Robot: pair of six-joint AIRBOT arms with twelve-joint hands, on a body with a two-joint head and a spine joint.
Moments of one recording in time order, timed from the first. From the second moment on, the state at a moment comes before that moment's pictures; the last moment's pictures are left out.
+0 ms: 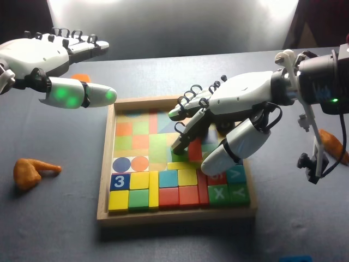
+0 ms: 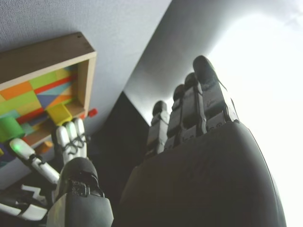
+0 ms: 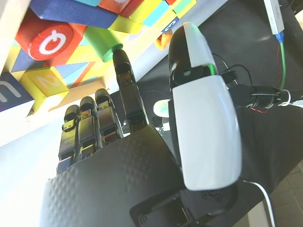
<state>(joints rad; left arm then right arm) 0.66 -1.05 1.42 -0.05 -0.35 0.84 -0.31 -1.40 1.61 -1.62 0.54 0.68</state>
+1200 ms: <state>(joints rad) 0.68 -1.05 1.42 -0.06 -0.35 0.84 -0.32 -1.35 1.58 -1.65 0.55 0.73</state>
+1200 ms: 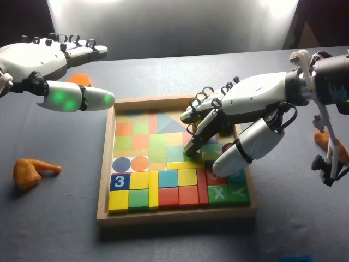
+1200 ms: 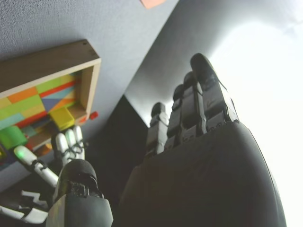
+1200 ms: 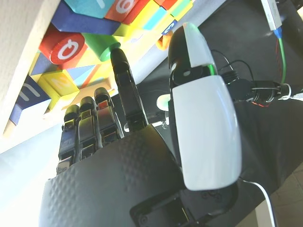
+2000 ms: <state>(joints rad) 0.69 -1.04 1.42 -0.07 -0.35 0.84 -0.33 -1.30 1.55 -1.67 0.56 0.77</state>
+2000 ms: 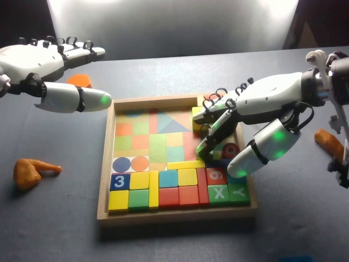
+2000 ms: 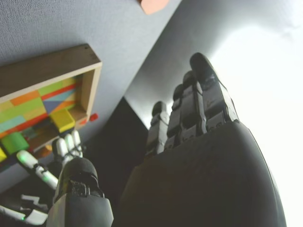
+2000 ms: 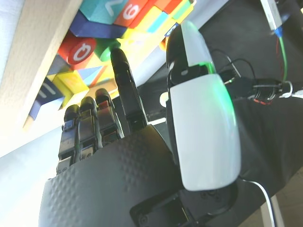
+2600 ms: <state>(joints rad) 0.69 -1.04 1.42 -0.09 -0.35 0.85 -0.34 -1.28 1.53 -1.68 0.55 0.78</state>
